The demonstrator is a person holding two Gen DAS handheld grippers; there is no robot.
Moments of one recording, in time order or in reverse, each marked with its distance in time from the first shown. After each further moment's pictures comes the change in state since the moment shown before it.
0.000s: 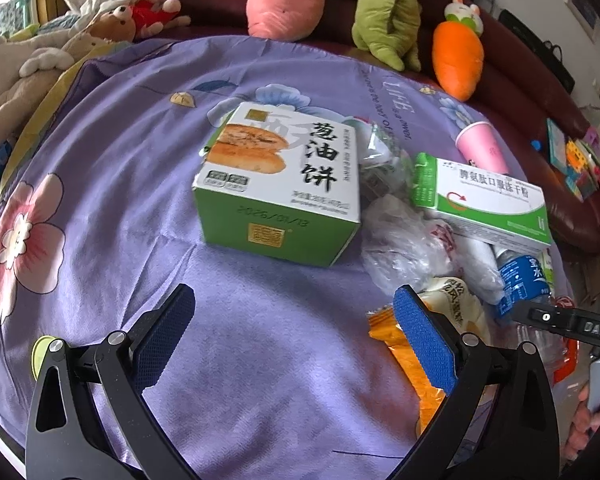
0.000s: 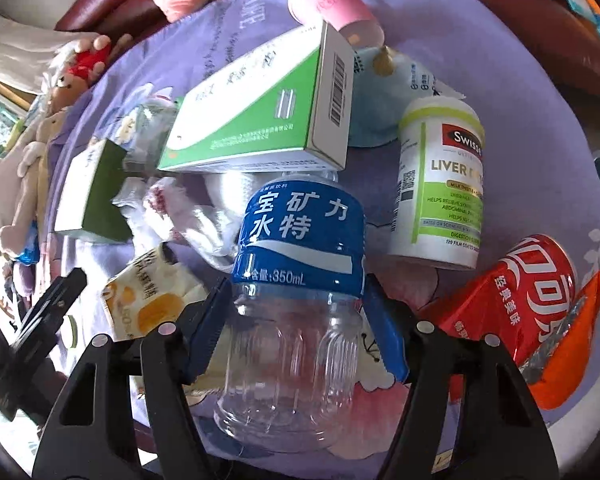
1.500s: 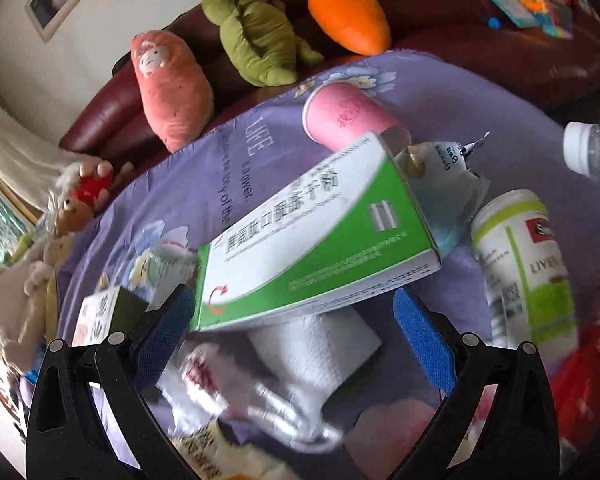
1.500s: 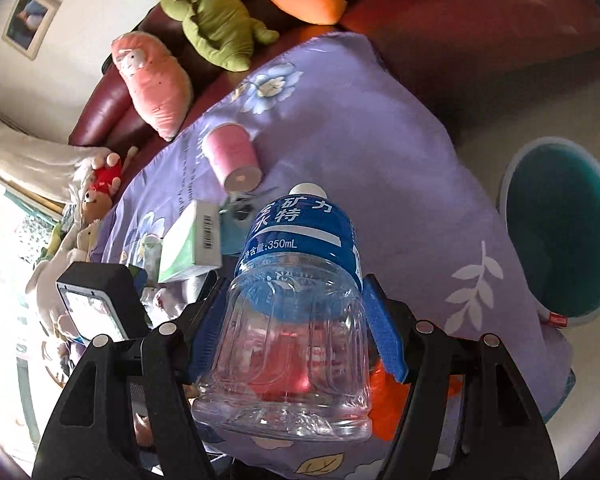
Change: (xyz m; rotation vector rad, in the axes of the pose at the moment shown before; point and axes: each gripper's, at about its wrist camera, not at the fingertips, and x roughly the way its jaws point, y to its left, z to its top) left arm 0.081 -0.243 0.007 0.578 -0.168 0.314; right arm -0.102 -0.155 0.015 0.229 -0.241 0.156
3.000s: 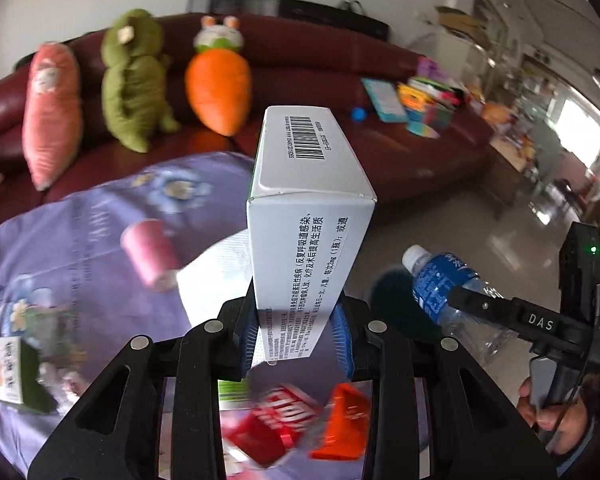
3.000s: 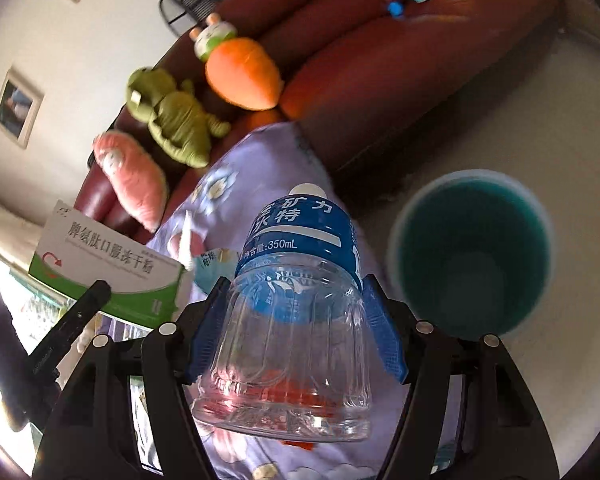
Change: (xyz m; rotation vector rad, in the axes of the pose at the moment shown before) left arm -0.168 -0.040 0.102 -0.127 -0.154 -0.652; right arm -0.122 -0.118 -0.002 0.194 -0.290 -0.016
